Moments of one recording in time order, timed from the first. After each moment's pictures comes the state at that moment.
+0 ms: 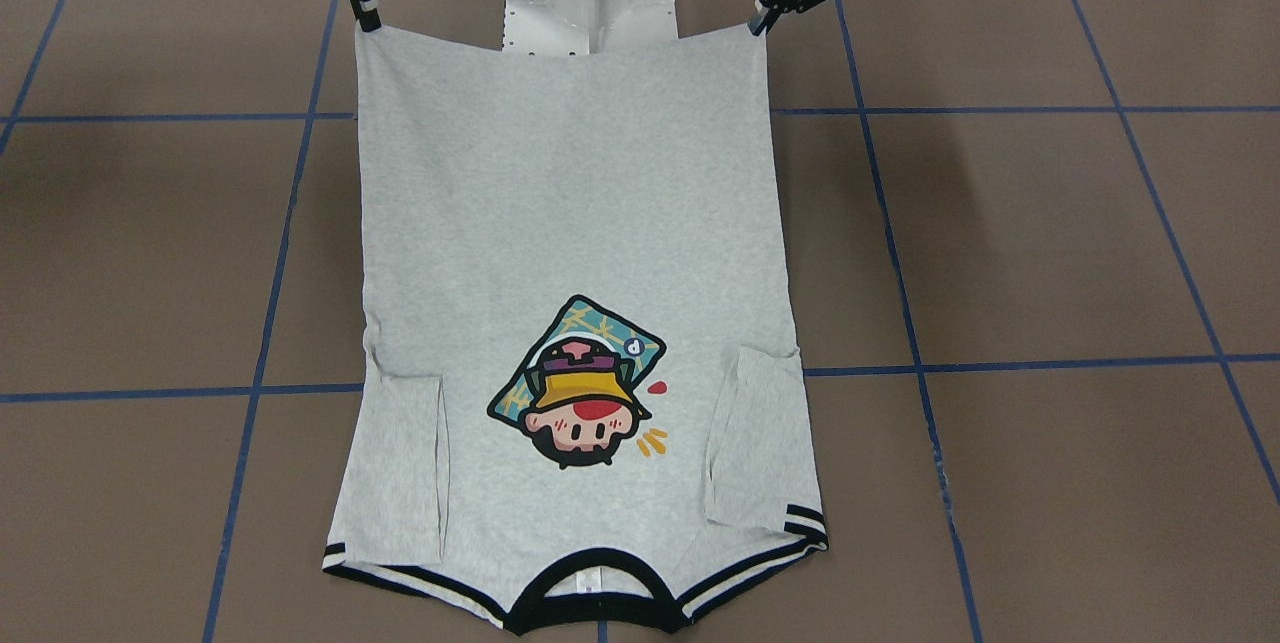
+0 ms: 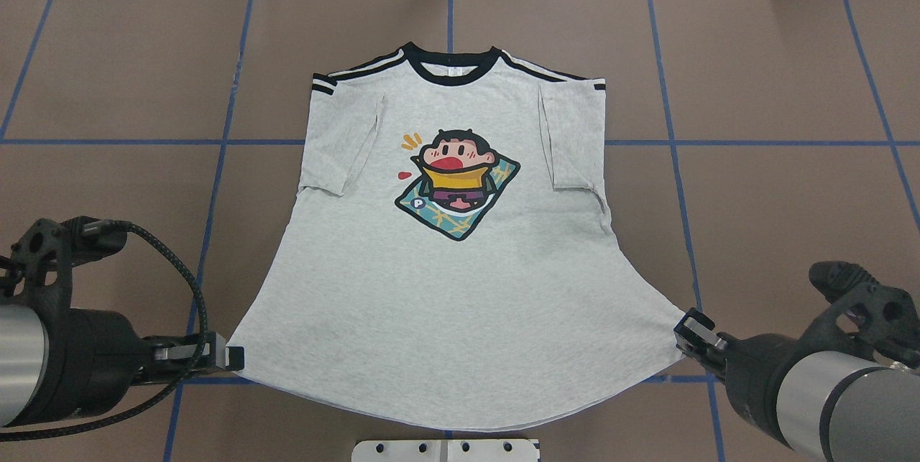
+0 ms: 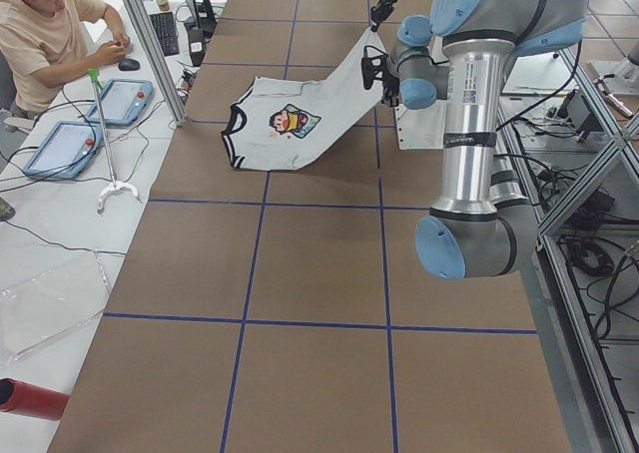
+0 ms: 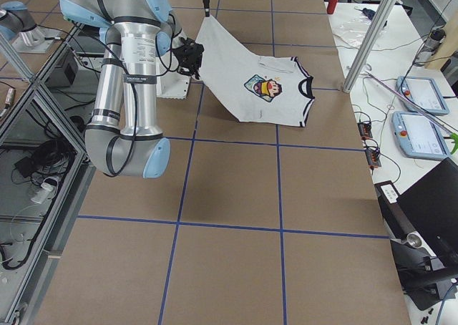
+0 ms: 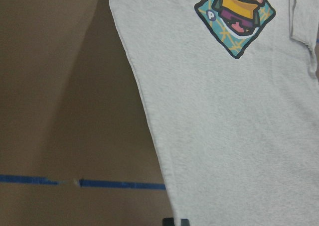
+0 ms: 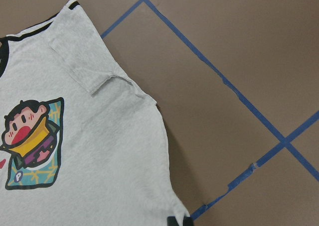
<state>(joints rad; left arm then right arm) -0.33 -1.63 -2.59 -1.69 -1.79 -1.55 0.09 -1.46 2.70 -1.97 1.32 2.21</state>
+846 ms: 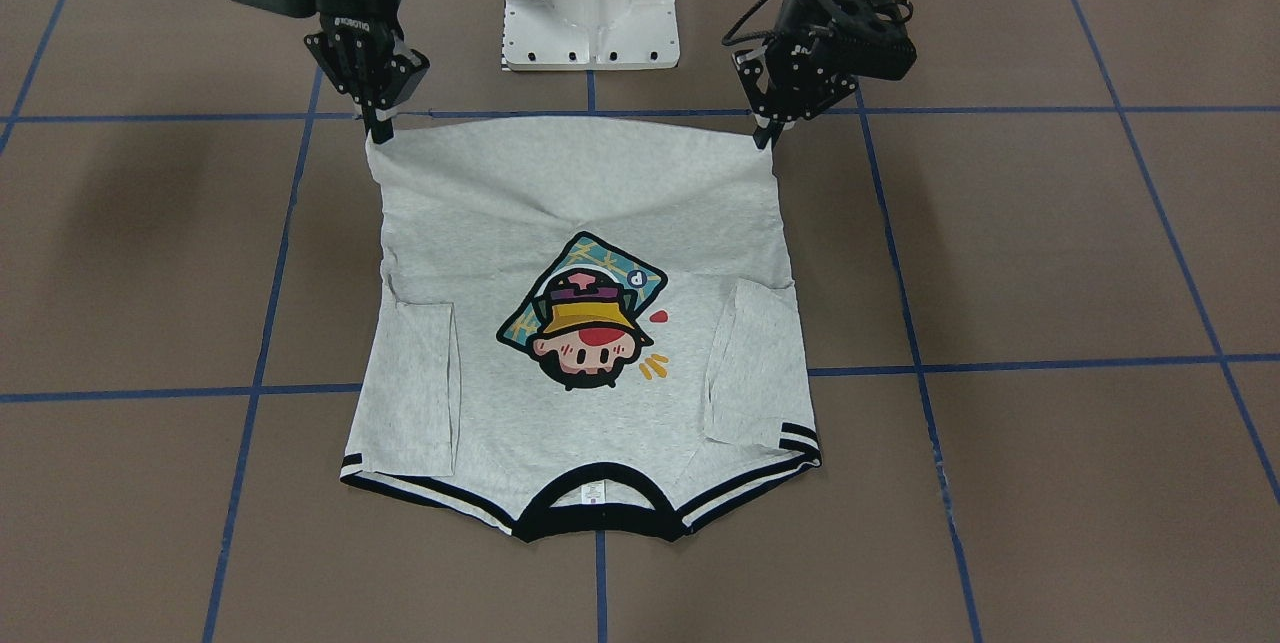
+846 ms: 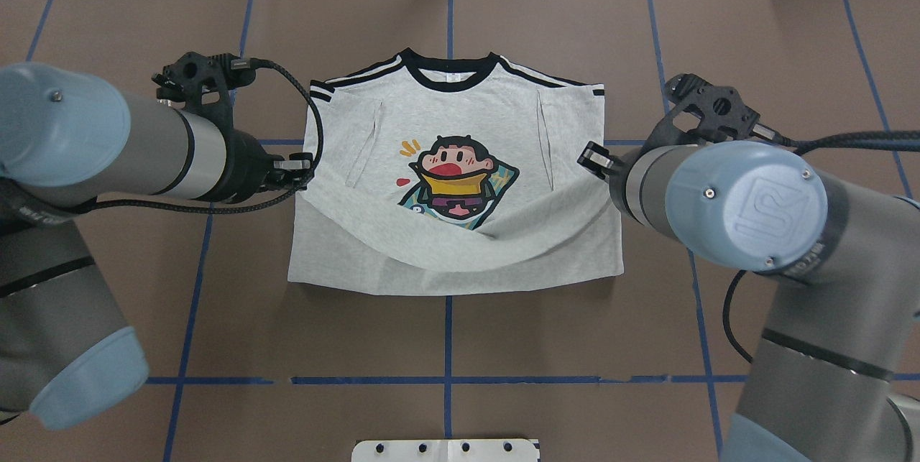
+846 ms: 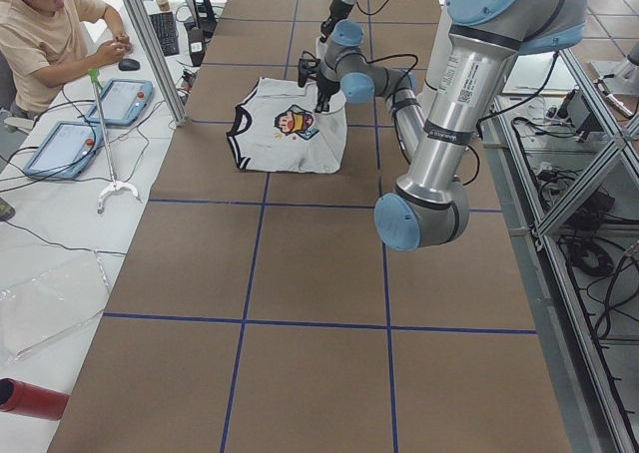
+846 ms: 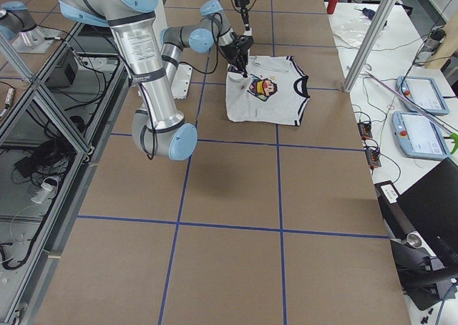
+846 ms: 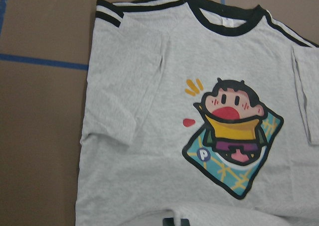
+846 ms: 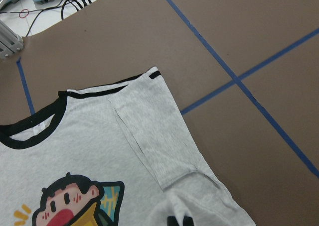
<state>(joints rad) -0.65 -2.00 -2.09 -1.65 -1.82 -1.29 0.51 -1.13 2.19 -1.82 1.44 1.75</state>
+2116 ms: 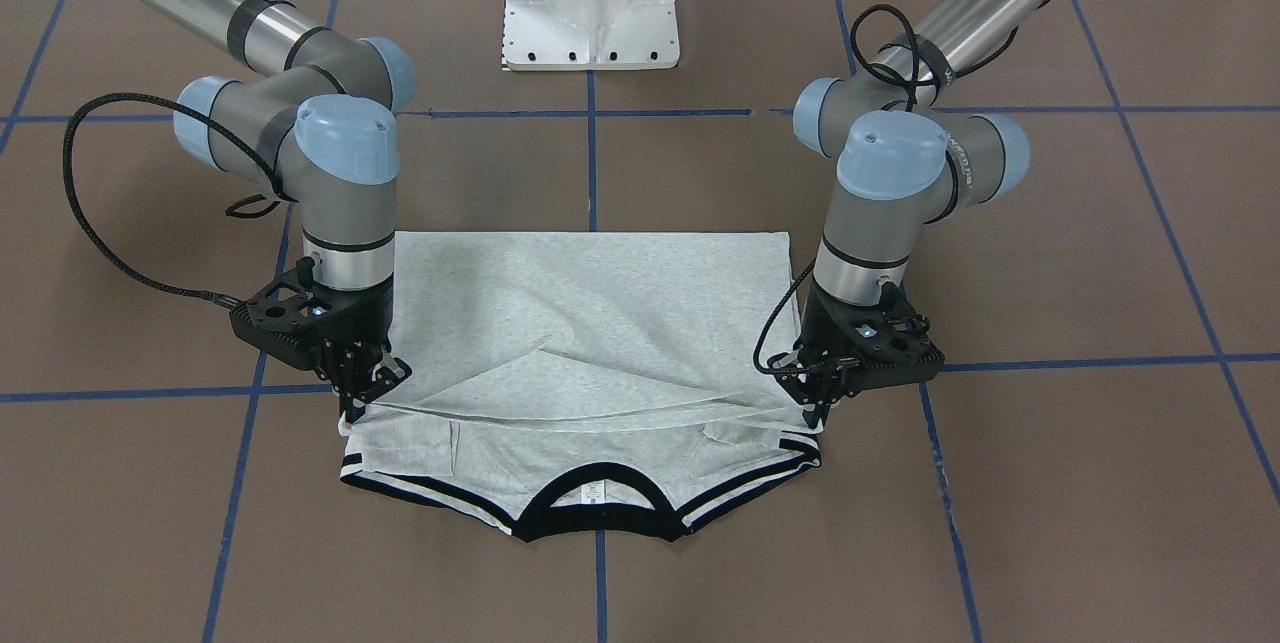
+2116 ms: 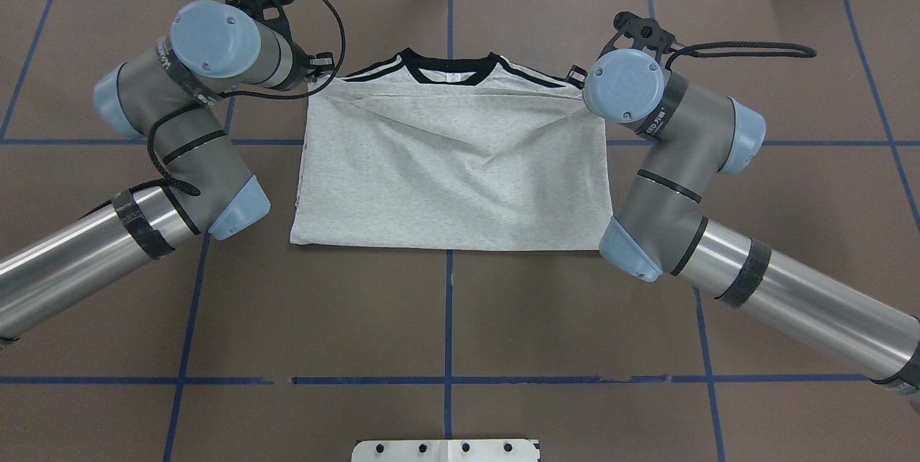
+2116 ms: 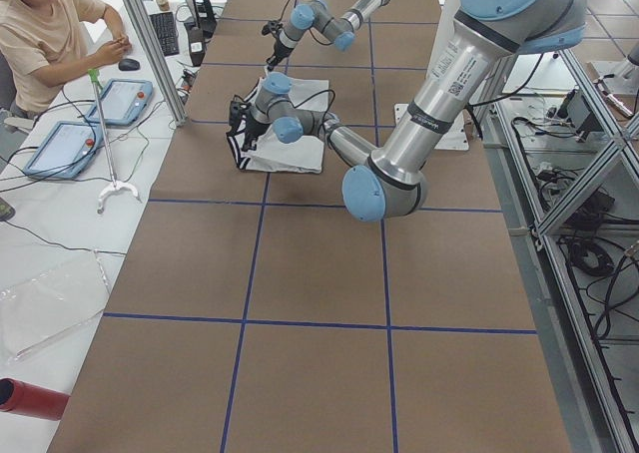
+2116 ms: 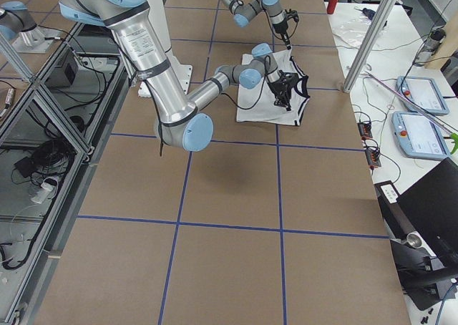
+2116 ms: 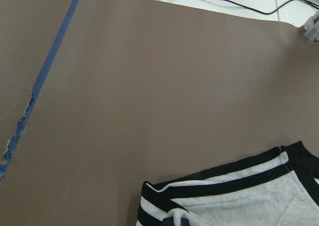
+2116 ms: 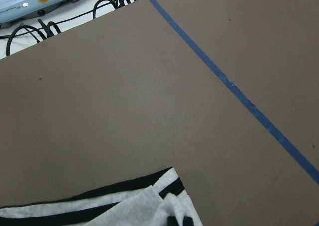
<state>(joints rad) -0.77 -2.22 -1.36 -2.08 -1.68 -1.22 0.69 -0.98 1.47 -1.33 1.45 1.61</state>
